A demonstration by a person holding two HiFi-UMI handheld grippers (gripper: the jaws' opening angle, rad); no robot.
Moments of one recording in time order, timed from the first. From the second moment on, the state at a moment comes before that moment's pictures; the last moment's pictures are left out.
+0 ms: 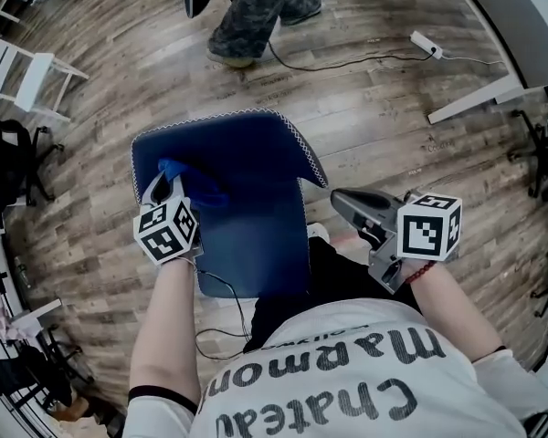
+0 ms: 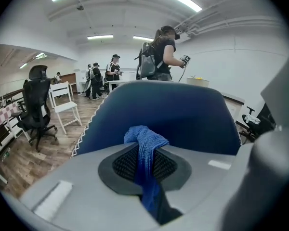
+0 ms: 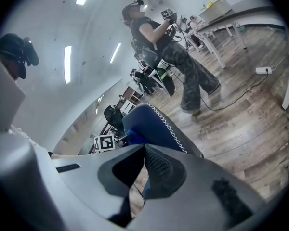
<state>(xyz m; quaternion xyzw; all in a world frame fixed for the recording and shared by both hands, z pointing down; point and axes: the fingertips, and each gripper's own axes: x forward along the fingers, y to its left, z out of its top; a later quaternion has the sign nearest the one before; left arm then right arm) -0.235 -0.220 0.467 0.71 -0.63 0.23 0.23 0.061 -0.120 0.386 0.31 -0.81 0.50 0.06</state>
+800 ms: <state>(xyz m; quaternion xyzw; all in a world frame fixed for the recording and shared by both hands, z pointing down) -0.111 -0.220 0.472 0.79 -0.52 0.23 0.22 0.089 -0.110 0.395 0.32 -0.79 0.51 0.06</state>
